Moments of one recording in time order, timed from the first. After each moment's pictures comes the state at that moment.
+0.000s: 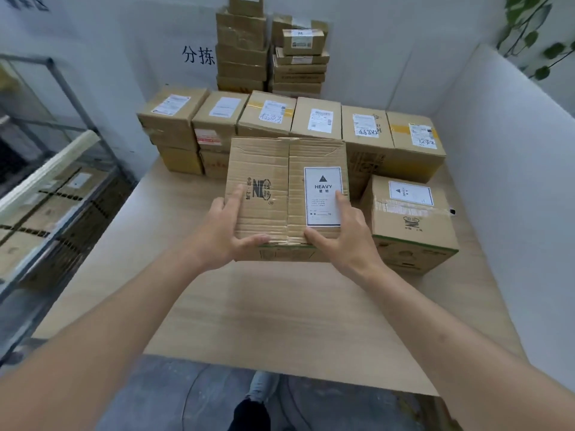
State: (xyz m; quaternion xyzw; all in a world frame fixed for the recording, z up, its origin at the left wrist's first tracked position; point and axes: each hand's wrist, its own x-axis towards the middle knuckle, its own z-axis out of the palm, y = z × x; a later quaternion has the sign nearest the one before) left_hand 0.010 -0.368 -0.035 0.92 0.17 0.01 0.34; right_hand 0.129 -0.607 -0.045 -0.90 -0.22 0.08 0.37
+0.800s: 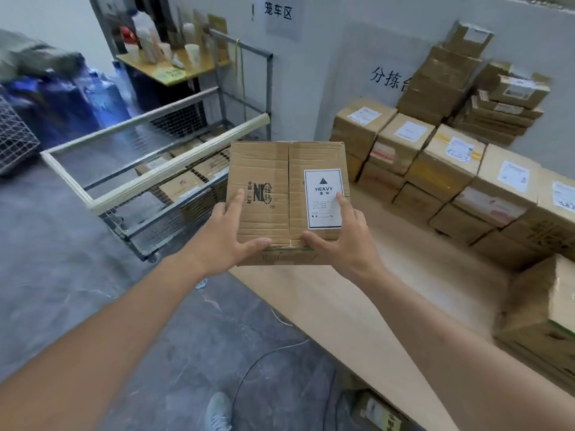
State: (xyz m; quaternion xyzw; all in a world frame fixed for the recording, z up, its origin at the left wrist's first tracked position) left_hand -0.292 -0.208 -0.035 0.85 0.41 0.08 0.32; right_hand -0.072 -0.352 -0.034 -0.82 -0.44 0.16 0.33
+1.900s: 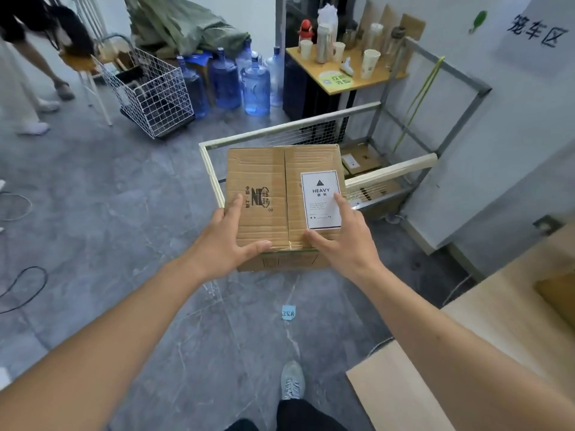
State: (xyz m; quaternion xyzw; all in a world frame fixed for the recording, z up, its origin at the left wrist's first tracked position) left_hand -0.538 0.161 -0.065 0.70 0.63 0.11 0.32; right_hand -0.279 0.142 -0.072 -0.71 -0.59 0.27 0.26
